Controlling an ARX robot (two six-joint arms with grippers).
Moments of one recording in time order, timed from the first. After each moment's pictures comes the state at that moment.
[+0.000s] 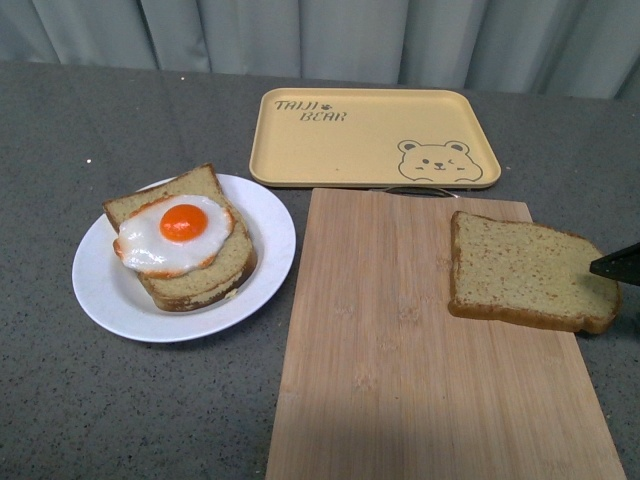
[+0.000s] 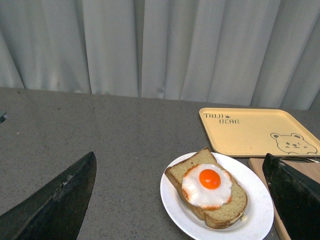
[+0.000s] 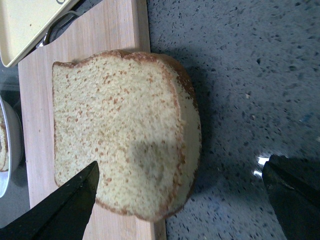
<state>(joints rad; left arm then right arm) 0.00 0.00 0.02 0.00 0.00 -0.01 -0.26 1.98 0.72 0.21 -0.66 0.19</state>
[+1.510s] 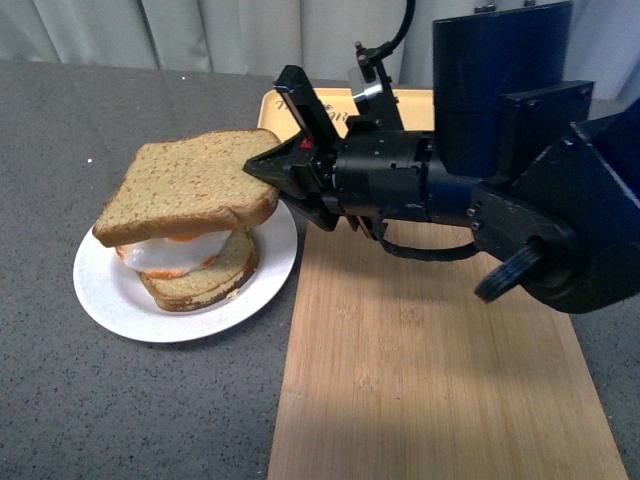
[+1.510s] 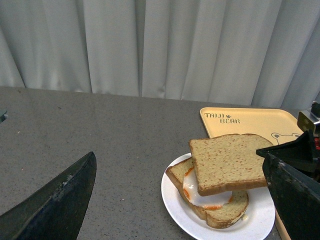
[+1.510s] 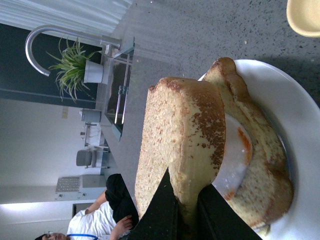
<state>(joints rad) 0.00 0.00 0.02 0.00 0.00 -0.01 0.47 2.26 1.03 0.91 -0.66 1.04</state>
